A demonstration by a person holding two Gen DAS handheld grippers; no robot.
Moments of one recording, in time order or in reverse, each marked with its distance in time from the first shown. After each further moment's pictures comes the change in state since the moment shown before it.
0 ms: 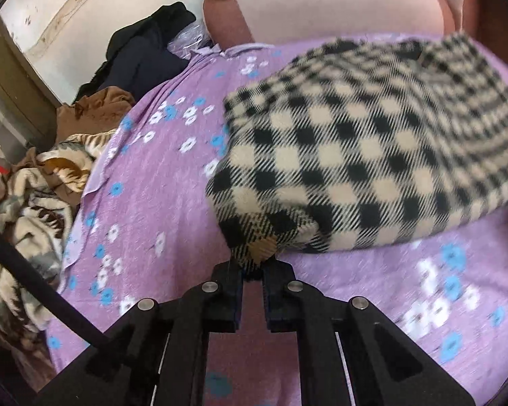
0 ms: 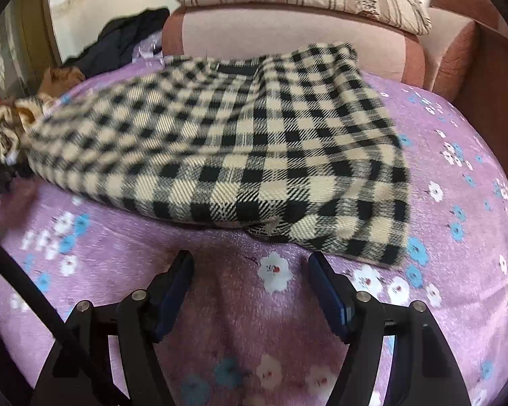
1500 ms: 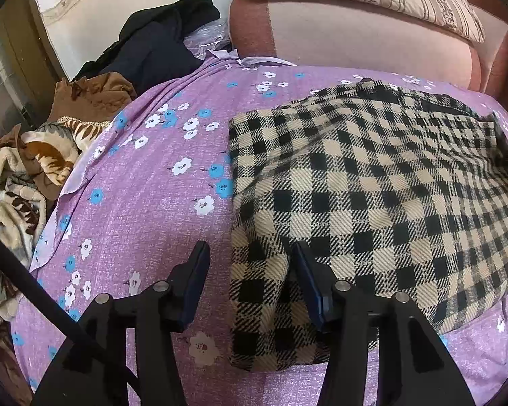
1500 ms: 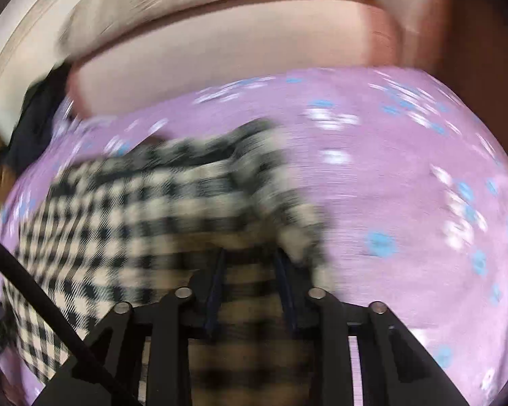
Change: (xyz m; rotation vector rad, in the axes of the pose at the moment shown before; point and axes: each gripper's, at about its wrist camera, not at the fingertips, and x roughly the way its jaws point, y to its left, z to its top) left arm 0.030 0.021 0.040 -0.200 -0.042 -0.097; right arm 0.090 -0.120 0.144 0.296 0.056 -0.055
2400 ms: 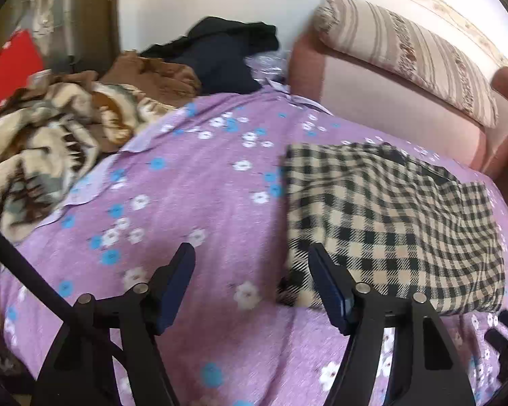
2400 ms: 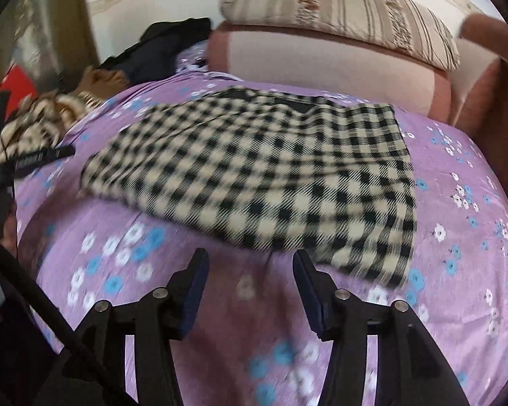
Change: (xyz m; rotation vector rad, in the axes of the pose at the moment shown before) left arm -0.076 0.065 -0.048 -0.292 -0.131 -0.020; right arm -0.129 0.119 -0.191 -0.431 -0.073 0.133
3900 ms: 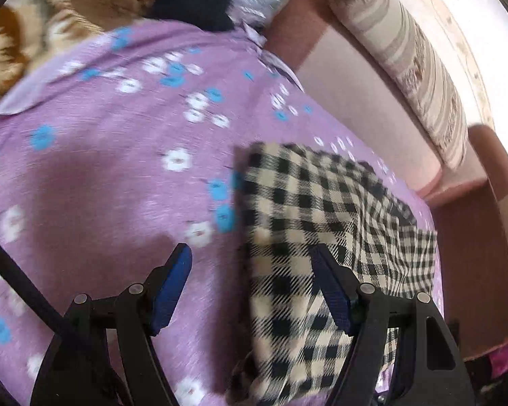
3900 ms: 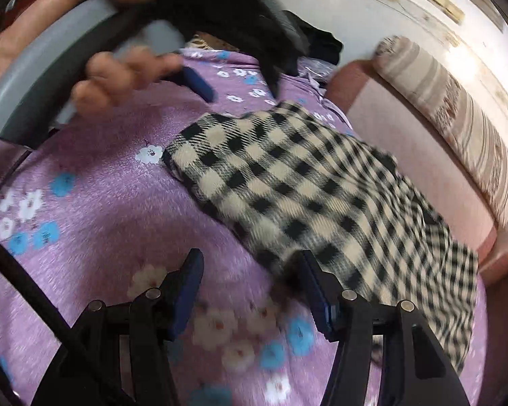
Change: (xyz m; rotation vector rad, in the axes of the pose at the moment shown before) left arm 0.142 0.010 0.069 -0.202 0.315 -0.441; right arm 0.101 0.182 0.023 -0.555 -0.084 -0.059
